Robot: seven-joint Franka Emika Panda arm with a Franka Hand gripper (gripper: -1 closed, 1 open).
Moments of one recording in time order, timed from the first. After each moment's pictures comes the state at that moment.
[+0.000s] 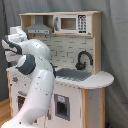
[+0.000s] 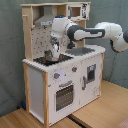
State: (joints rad) arm 0.18 0.74 1.12 -1.08 -0.79 1.62 0.91
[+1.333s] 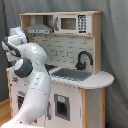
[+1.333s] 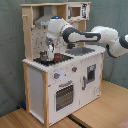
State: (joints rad) arm 0.32 0.85 1.08 -0.87 -0.92 1.60 0.88
